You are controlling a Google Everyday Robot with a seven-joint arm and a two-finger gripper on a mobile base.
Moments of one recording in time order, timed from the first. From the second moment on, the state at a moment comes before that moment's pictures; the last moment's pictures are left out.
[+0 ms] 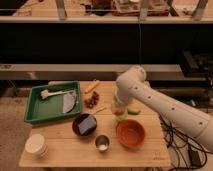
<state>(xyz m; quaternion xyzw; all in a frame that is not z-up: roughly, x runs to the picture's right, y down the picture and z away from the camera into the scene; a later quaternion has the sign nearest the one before) 0.086 0.096 0.758 -0.09 -0.28 -0.78 0.55</state>
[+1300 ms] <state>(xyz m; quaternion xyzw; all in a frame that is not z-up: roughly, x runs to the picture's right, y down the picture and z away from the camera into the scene) 0.147 0.185 0.746 -0.11 -0.34 -0.75 0.55</state>
